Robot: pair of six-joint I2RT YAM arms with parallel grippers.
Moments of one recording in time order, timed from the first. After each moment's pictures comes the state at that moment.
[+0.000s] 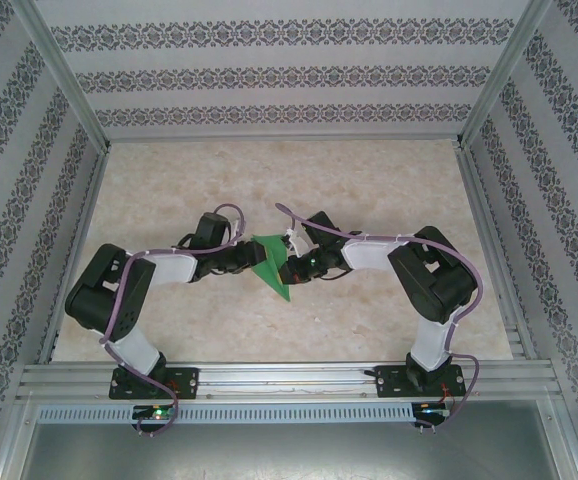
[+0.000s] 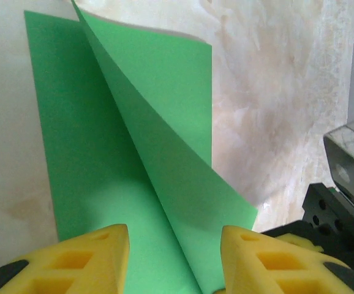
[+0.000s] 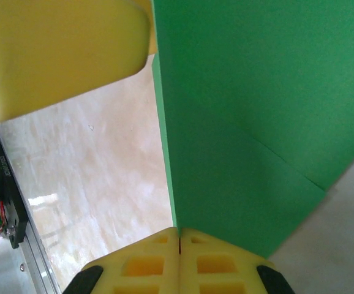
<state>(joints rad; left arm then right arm) -0.37 1.67 0.69 0.17 0.54 -0.76 0.62 1.84 0.94 -0.14 -0.70 0.37</state>
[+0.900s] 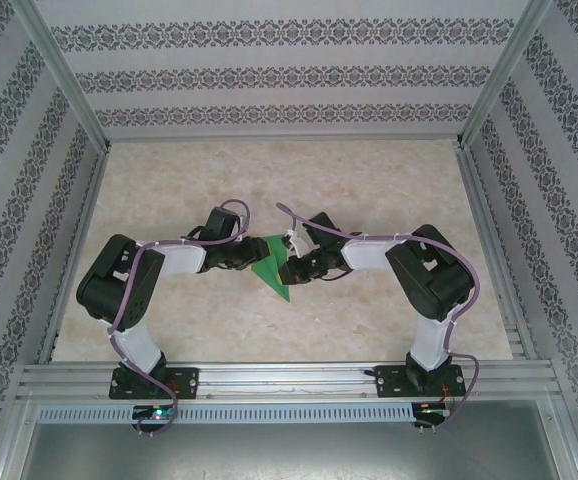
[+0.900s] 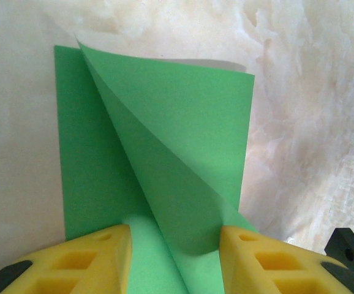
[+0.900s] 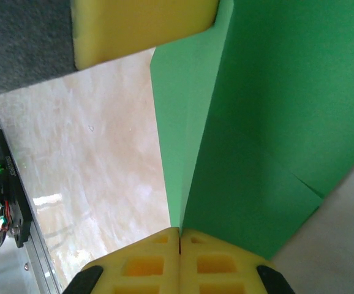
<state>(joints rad) -0.39 1.75 0.80 0.06 0.45 -0.79 0.60 1.86 0.93 -0.11 -0.73 0.38</state>
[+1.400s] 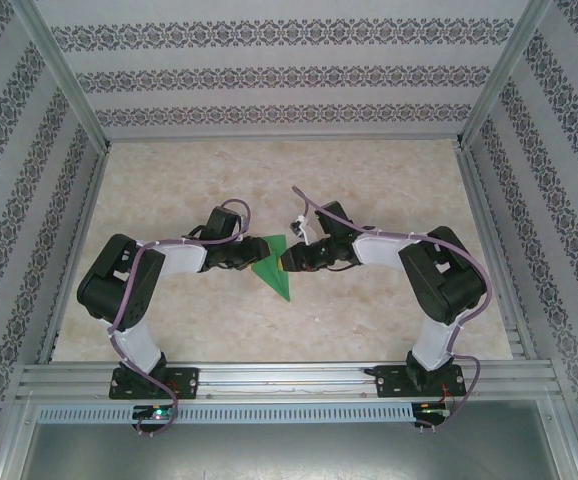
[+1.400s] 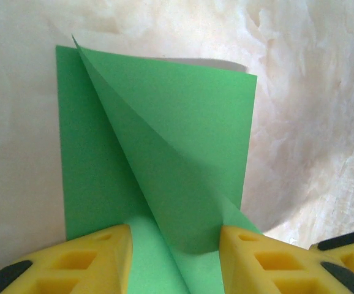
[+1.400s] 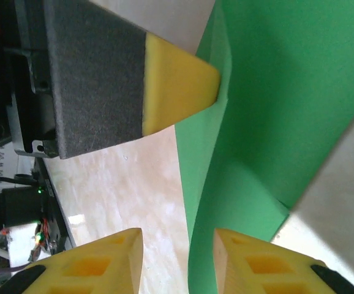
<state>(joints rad) -0.40 1.75 0.81 0.04 0.44 -0.79 0.53 1.81 0.93 -0.07 -0.80 0.43</state>
